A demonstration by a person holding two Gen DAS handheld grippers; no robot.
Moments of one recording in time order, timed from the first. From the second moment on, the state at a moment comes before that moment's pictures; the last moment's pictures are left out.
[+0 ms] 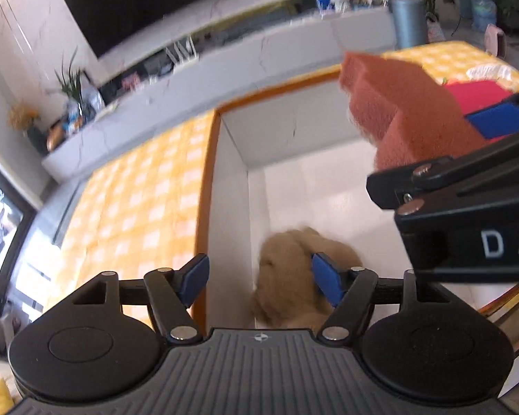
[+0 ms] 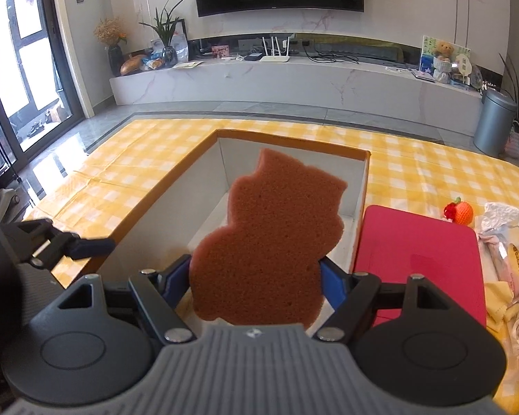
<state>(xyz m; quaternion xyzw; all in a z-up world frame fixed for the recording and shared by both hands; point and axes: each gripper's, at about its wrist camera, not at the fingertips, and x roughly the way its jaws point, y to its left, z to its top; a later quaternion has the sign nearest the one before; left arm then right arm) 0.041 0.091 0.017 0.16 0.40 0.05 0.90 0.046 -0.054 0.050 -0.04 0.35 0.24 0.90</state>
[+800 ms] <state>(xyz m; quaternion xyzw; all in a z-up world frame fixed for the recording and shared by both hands) 0.026 0.183 0.057 -0.04 0.31 0.12 0.94 0.040 0.024 0.017 -0.05 0.41 0.31 0.85</state>
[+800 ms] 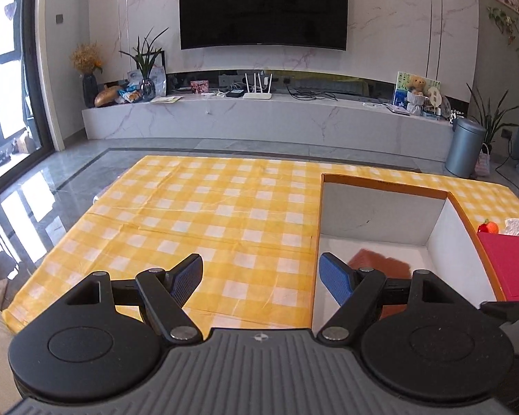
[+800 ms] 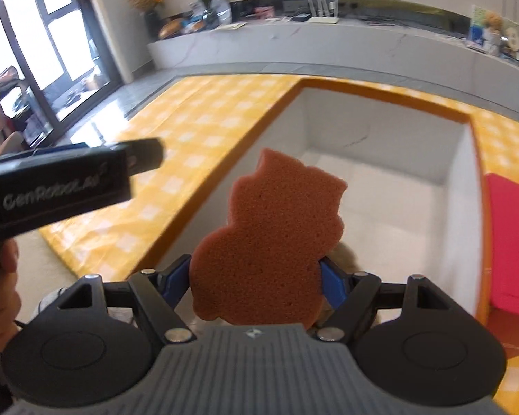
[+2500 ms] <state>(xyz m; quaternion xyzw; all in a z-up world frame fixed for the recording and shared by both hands) 0.008 0.146 0.082 -0.06 0.28 0.05 0.96 0.037 -0.037 0.061 0.03 0.36 0.31 0.88</state>
